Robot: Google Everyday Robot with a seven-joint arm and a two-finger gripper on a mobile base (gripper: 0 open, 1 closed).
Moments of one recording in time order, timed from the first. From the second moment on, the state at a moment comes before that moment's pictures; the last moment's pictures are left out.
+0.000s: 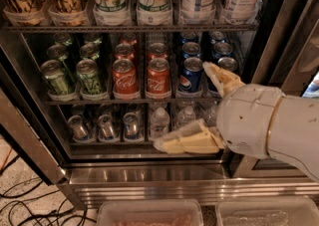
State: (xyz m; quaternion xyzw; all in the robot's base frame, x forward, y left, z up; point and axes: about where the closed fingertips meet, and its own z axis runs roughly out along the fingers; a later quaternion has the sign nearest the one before) arm 0.405 -0.054 0.954 -0.46 0.68 0.13 0.55
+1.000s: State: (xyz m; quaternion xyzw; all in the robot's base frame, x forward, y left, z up) arm 0.405 -0.020 0.998 -0.43 0.64 0.18 0.62
